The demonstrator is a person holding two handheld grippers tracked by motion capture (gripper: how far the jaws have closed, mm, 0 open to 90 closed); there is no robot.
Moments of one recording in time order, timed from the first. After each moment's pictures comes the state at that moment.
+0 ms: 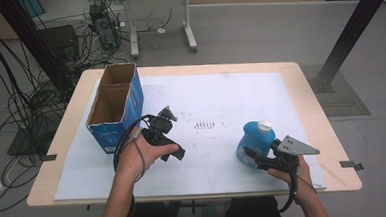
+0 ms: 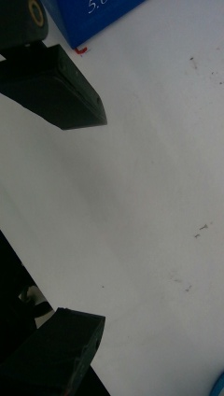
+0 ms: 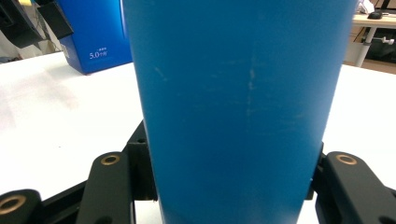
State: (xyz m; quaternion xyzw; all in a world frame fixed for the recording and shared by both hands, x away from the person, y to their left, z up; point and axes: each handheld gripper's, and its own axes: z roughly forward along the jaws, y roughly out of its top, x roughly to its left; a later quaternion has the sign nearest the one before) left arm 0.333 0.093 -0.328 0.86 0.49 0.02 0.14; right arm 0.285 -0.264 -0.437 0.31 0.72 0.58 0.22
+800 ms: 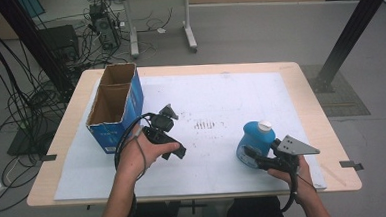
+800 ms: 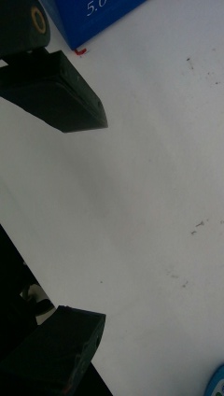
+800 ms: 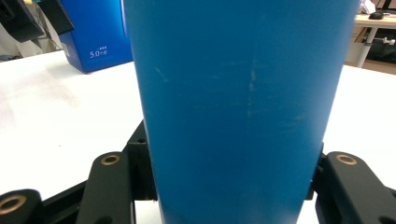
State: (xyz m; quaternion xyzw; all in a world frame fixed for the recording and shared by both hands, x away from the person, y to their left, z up) left arm 0.335 0.088 -0.323 0.86 0.49 0.02 0.14; right arm 0.285 -0.264 -0.436 0.30 0.72 0.58 0.22
